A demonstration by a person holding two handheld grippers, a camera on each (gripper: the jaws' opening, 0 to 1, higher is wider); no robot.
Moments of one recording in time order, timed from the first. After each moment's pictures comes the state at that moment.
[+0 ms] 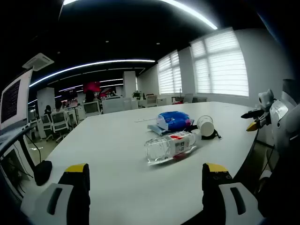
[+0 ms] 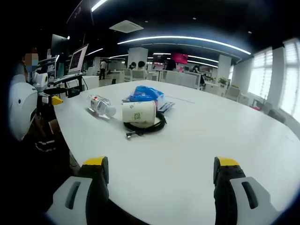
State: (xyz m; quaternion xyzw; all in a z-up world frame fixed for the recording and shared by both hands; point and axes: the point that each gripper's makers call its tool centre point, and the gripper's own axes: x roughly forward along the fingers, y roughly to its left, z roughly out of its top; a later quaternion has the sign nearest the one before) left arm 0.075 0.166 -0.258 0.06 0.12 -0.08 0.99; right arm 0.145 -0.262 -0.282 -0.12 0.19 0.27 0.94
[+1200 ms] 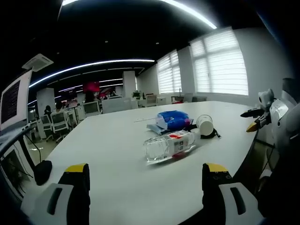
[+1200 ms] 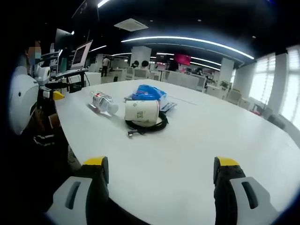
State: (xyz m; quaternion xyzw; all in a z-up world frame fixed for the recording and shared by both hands) left arm 0.073 0.167 -0.260 0.06 0.12 -0.08 0.99; right arm 0.143 -0.258 -0.283 -0.15 0.18 0.28 0.93
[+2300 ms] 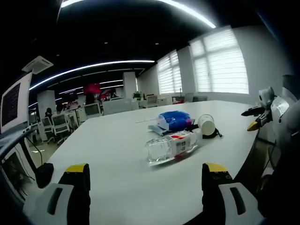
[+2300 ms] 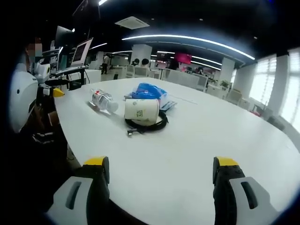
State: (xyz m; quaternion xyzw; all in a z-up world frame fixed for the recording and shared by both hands) left arm 0.076 0.168 -0.258 0.07 0.11 -0.07 0.99; right arm 0.144 -0.257 -0.284 -0.16 0.19 0.28 0.93
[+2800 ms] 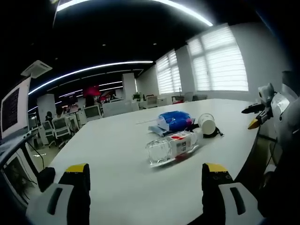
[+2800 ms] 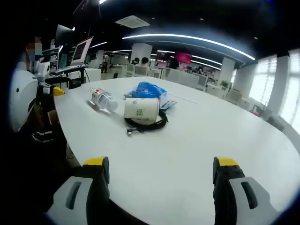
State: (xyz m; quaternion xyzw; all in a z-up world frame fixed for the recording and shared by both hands) left arm 0.078 0.167 -0.254 0.09 0.11 -0.07 0.99; right arm 0.144 -0.257 -0.285 -0.16 0.19 0.27 0.93
